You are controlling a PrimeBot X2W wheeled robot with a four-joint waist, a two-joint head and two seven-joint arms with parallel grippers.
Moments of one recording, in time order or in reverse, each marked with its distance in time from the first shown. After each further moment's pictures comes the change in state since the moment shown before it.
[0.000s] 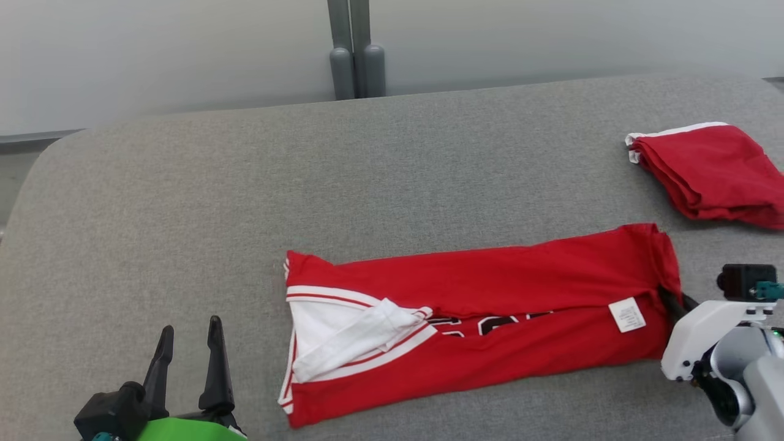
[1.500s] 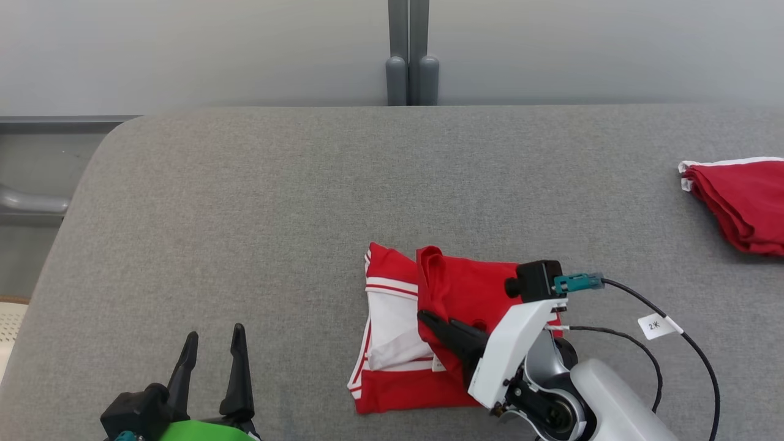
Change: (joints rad) left arm -0.009 -0.004 -0.051 0.031 -0.006 -0.009 0.007; right arm 0.005 0.264 0.342 -0.350 0.396 -0.001 0.286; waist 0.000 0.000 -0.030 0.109
